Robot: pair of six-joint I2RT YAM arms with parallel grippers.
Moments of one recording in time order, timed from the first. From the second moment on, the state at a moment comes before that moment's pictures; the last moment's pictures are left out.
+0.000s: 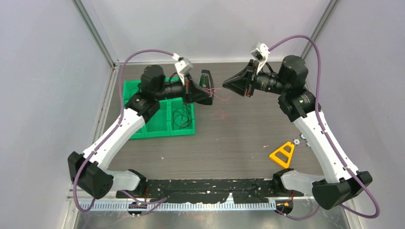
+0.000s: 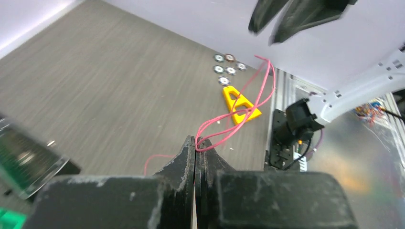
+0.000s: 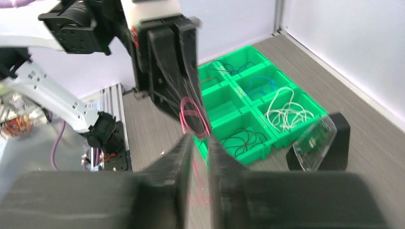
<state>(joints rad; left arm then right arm) -0.58 1.32 1.25 -0.05 0.78 -0.18 0.40 1.17 1.37 -0.22 -0.86 0.14</state>
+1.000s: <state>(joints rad) 0.16 1.09 1.36 -0.72 0.74 0.23 0.31 1.22 1.33 -0.45 -0.85 -0.03</state>
